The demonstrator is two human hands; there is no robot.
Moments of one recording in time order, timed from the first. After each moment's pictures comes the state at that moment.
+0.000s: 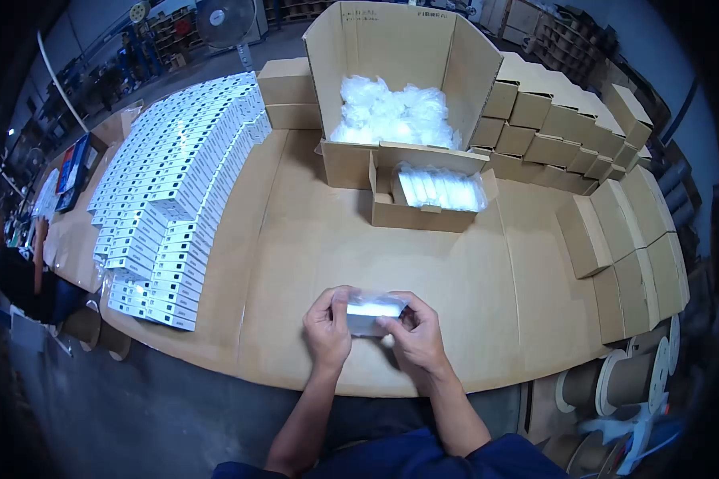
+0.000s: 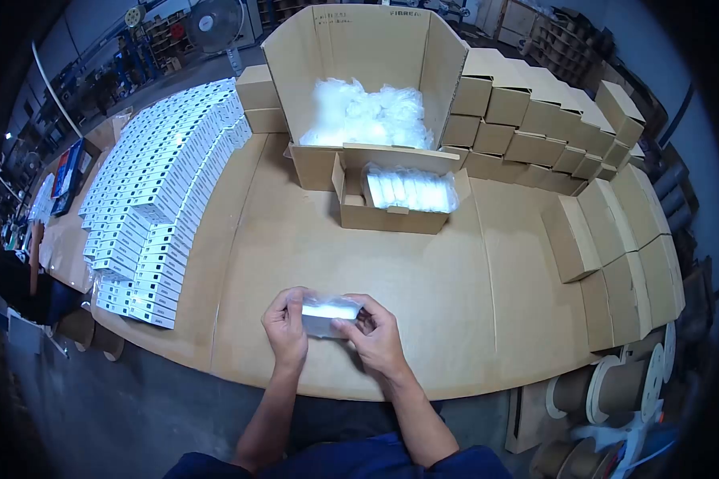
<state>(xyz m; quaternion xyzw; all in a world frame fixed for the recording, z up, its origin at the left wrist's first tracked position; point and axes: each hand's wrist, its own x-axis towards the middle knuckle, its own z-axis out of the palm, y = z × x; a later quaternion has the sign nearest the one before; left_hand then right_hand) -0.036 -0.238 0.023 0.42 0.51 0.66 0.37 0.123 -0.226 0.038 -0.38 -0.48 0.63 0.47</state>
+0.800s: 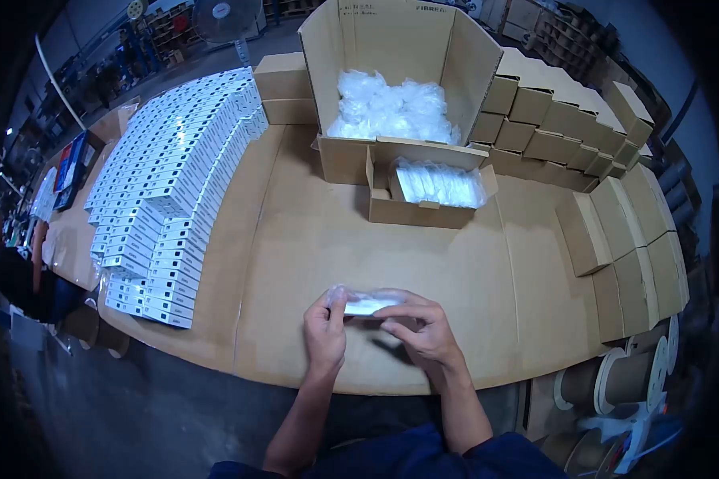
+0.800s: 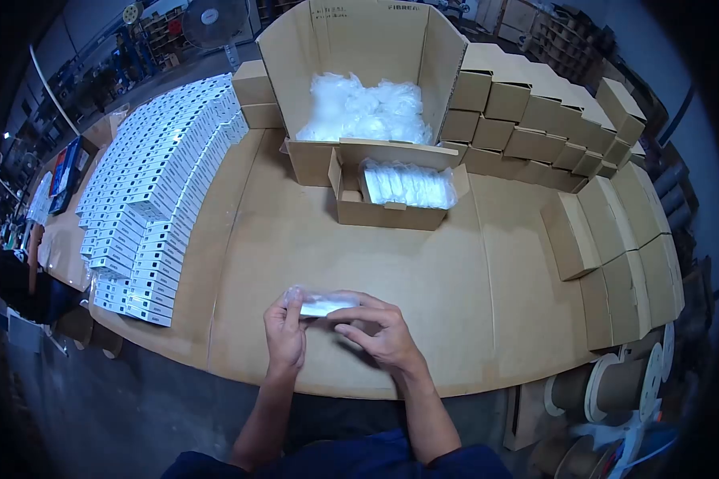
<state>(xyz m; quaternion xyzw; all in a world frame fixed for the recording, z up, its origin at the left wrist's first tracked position) -0.035 -0.239 0.010 0.30 0.48 0.65 0.50 0.148 -0.209 0.043 -0.30 -0.67 0.49 0.46</state>
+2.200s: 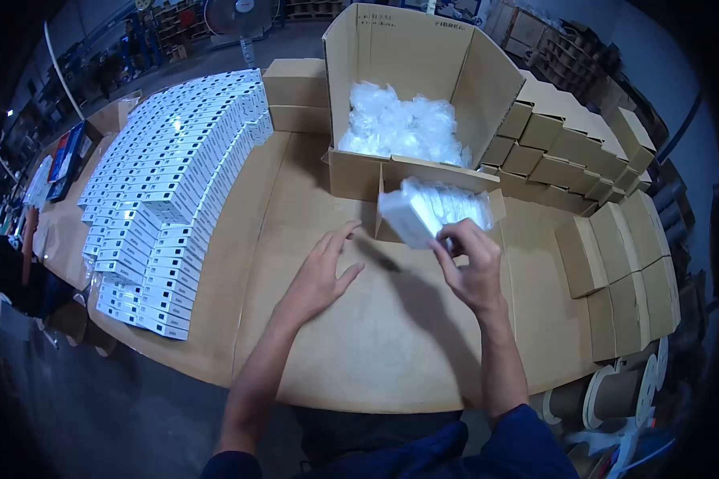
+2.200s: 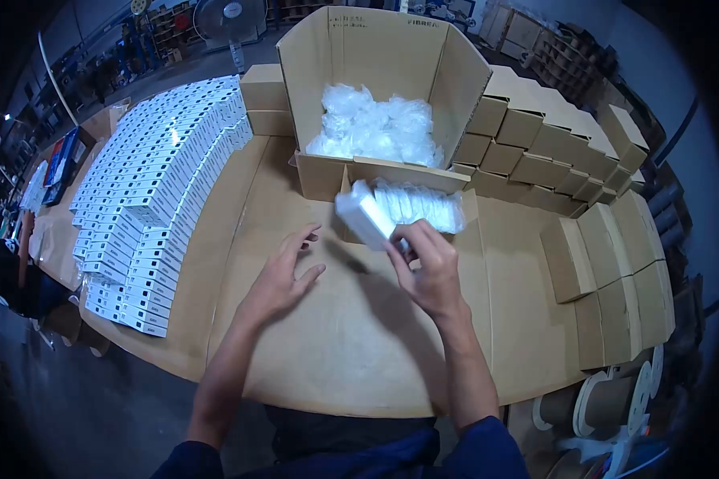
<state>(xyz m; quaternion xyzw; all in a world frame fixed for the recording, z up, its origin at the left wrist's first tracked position) -0.102 -0.133 0.054 0.73 0.52 0.37 0.24 0.159 -0.102 0.117 -0.38 -0.80 0.10 0.46</state>
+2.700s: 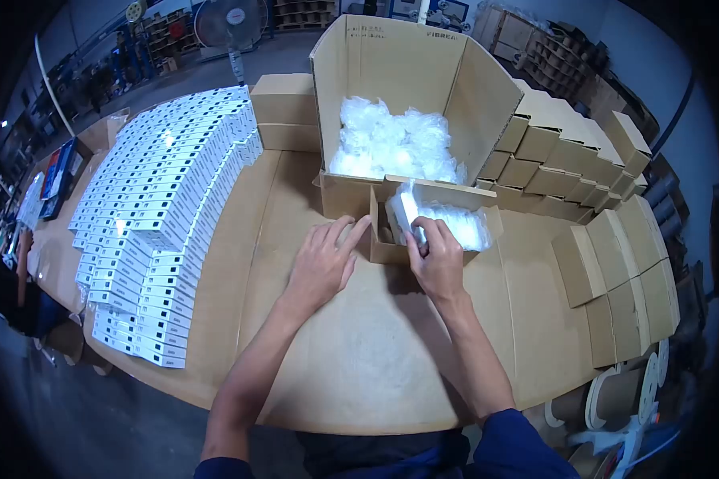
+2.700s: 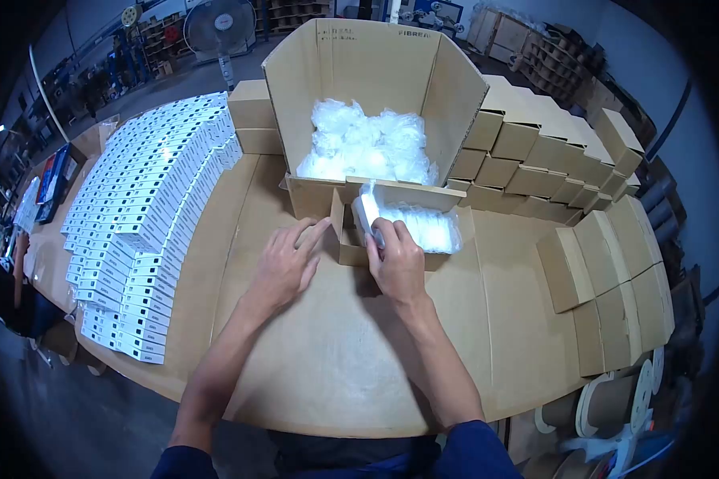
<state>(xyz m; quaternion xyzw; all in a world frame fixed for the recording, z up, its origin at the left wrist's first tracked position) -0.105 -0.071 0.056 0.83 0.47 0.30 -0.07 0.125 -0.042 0.065 -0.47 -0.75 0.03 0.46</state>
